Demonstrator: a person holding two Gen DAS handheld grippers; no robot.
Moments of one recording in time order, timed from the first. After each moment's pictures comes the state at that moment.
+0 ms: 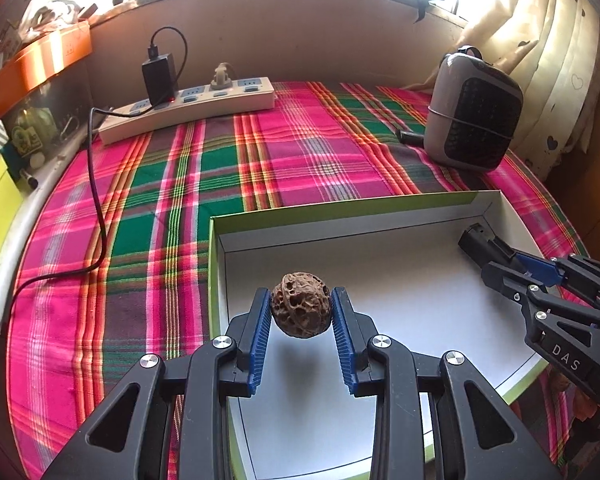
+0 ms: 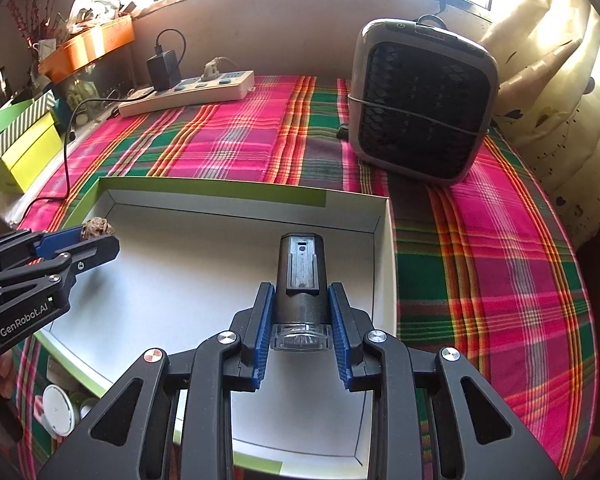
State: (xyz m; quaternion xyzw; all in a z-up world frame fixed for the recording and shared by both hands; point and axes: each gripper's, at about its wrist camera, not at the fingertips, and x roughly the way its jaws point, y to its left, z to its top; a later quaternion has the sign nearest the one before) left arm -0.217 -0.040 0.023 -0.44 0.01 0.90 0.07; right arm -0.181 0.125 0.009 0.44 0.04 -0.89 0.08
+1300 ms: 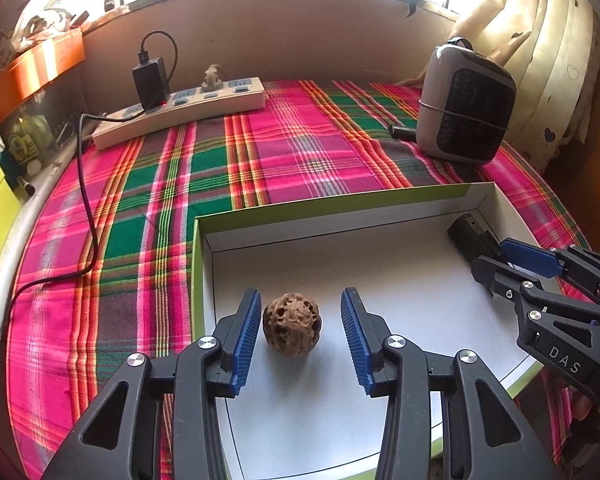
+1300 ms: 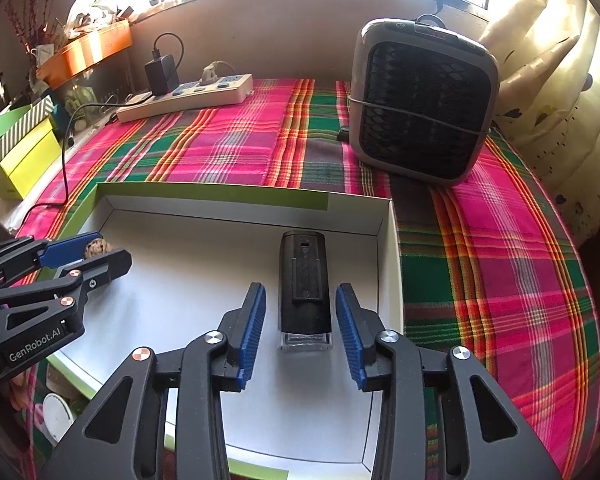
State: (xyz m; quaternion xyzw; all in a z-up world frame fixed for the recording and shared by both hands) left arm -0.214 -0.032 0.024 -0.44 0.01 0.90 0.08; right arm -0.181 0.123 0.008 0.44 0.03 -0.90 0.08
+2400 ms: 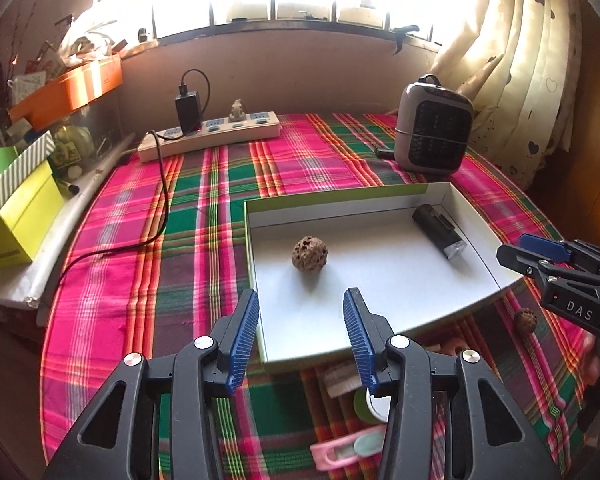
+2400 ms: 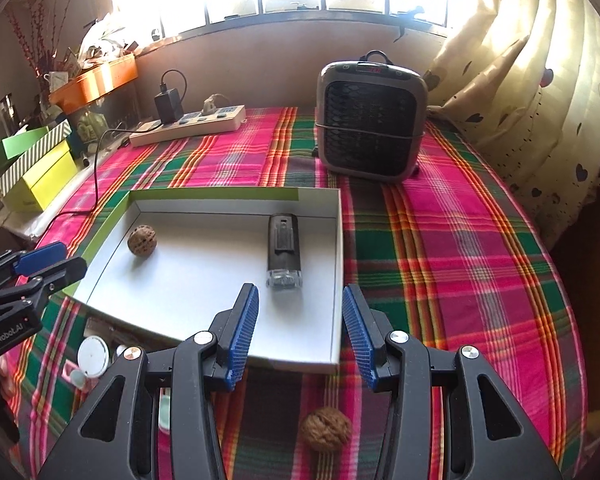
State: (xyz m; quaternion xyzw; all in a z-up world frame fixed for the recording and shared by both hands) left arm -0.126 -0.055 0.059 -0.38 0.01 0.92 0.07; right arm -0.116 0.148 0.039 0.40 0.01 -0.92 0.07
